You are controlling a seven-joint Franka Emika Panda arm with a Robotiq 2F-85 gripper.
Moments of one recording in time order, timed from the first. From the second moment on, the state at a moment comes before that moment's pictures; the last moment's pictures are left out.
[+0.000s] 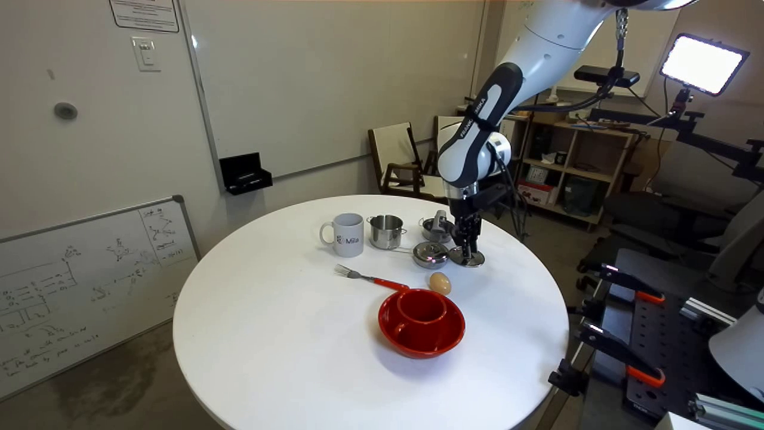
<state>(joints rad) -0.25 0.90 -0.10 -1.81 -0.08 2.43 -0.17</state>
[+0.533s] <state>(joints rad) -0.25 0.91 -0.10 -1.80 -0.08 2.41 -0.16</state>
